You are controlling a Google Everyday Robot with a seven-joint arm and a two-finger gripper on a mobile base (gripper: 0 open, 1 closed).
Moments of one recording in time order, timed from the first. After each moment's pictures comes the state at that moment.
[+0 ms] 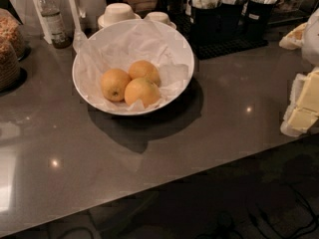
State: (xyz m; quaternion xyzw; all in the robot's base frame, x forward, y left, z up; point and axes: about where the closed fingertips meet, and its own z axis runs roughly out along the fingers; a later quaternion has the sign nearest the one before) arm 0.438 -0.217 0.976 -0.60 0.78 -0.03 0.16
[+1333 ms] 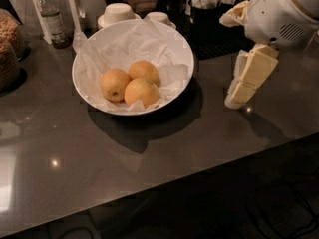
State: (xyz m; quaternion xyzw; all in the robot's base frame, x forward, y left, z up) arm 0.488 -0.118 0.993 -0.68 0.69 0.04 0.27
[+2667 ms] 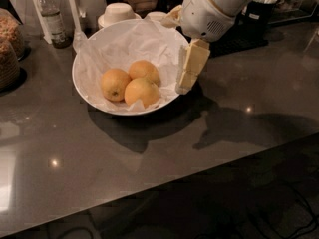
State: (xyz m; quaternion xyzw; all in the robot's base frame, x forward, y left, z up) arm 0.551 -0.024 0.962 -0.75 0.60 0.10 0.27
